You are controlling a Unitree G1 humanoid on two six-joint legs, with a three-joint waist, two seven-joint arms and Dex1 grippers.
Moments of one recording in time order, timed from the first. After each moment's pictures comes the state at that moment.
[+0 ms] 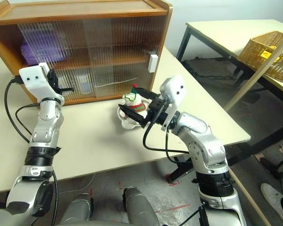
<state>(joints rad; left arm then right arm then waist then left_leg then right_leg) -0.57 0.14 0.15 0.24 0.03 0.04 0.24 -0.34 -0.48 -0.02 -0.30 0.53 0.44 0.73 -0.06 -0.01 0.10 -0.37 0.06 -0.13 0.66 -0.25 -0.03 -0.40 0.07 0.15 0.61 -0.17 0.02</state>
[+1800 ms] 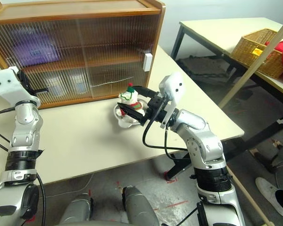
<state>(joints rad) -0.52 0.27 0.24 0.23 0.04 0.00 0.31 -0.37 -0.47 -0.02 -0.25 0.53 0.42 0.76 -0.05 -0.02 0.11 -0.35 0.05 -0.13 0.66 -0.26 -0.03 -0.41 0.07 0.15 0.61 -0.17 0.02</state>
